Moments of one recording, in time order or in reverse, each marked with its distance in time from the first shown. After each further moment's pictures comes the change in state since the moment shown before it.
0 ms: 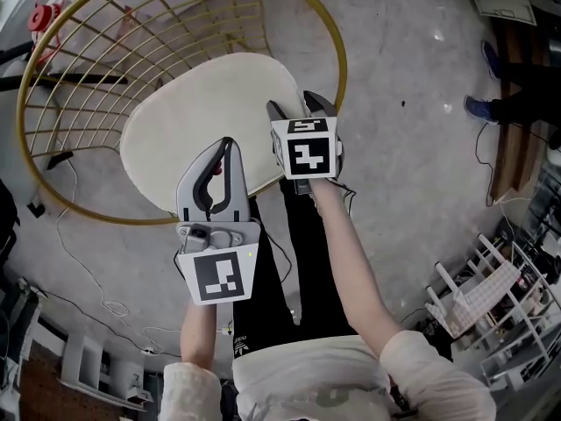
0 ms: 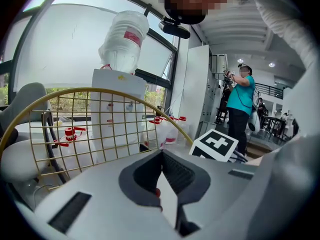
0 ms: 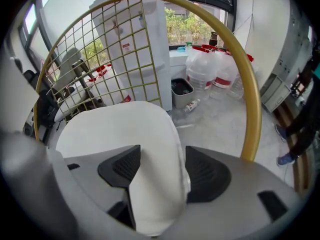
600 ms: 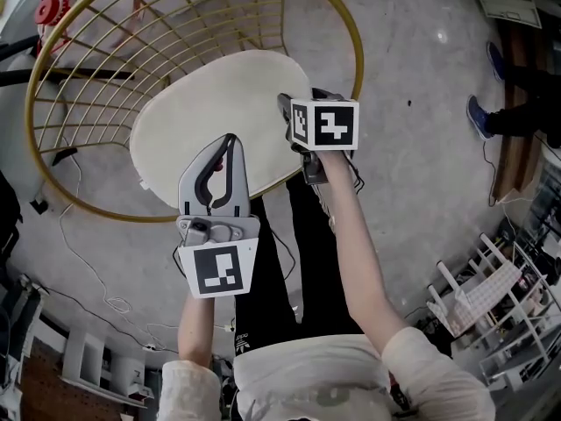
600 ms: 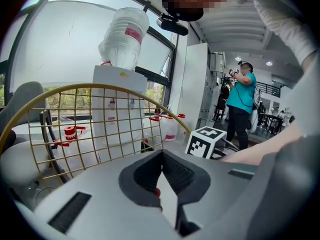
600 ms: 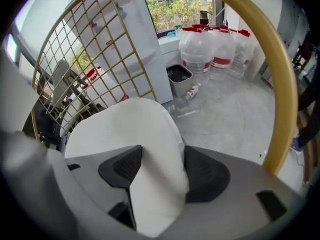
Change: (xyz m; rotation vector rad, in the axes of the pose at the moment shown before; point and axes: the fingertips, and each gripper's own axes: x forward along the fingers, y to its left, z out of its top) left arm -0.002 0.021 -0.010 0.027 0.033 -0.030; right arm 0.019 0.001 -0.006 0.167 0.143 0.072
